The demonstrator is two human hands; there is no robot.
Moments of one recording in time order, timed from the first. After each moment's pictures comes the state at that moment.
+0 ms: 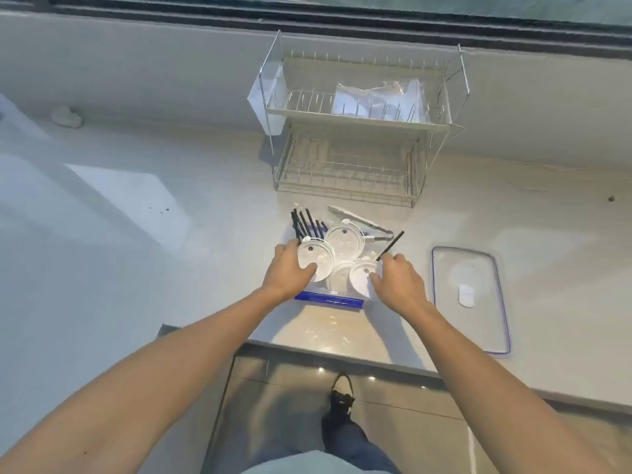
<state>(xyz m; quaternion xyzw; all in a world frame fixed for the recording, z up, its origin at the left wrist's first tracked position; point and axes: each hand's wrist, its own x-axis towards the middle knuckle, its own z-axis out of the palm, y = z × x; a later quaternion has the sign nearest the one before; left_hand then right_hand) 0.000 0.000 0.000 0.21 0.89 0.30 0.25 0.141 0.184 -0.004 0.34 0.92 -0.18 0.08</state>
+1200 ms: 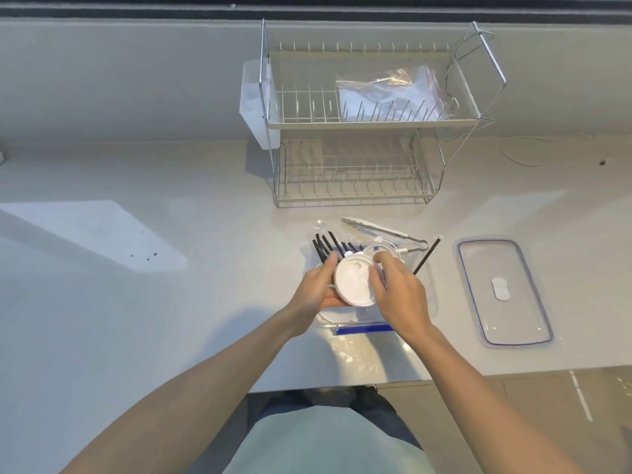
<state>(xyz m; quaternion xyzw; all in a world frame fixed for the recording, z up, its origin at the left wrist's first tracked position) -0.078 -0.004 -0.009 0.08 0.60 0.56 0.56 0.058 0.110 -0.004 0.37 0.89 -0.22 -0.14</state>
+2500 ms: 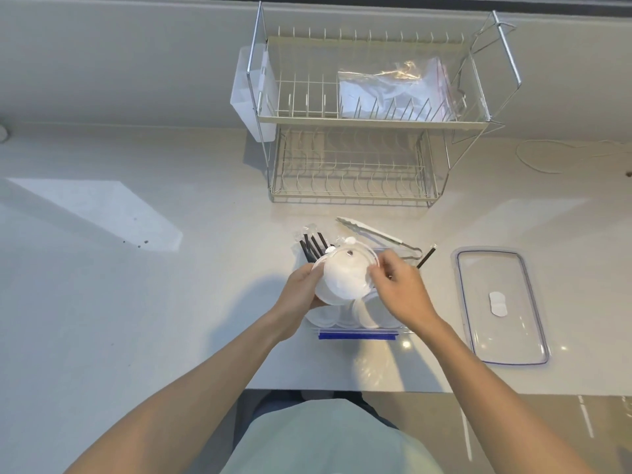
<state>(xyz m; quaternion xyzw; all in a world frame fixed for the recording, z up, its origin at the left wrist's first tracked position) -0.071 0.009 -0.018 0.02 0.63 0.58 0.51 0.064 0.165 0.001 0.38 0.81 -0.45 -0.06</state>
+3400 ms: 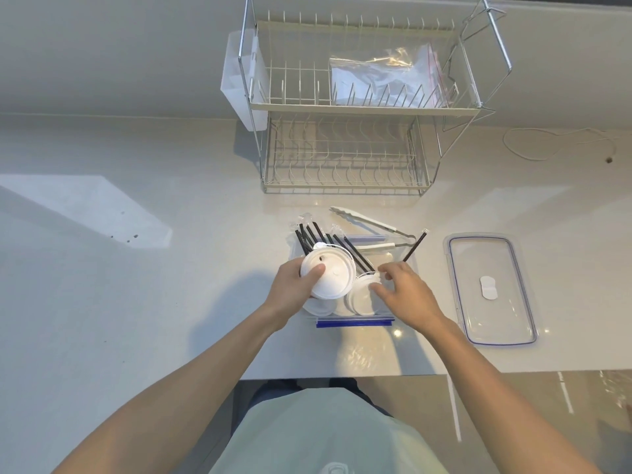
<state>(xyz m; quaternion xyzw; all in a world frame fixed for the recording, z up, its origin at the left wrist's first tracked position) -0.074 -0.003 -0.030 0.12 0.74 0.50 0.43 0.099 0.167 -0.024 0.39 0.86 -0.31 0.09</state>
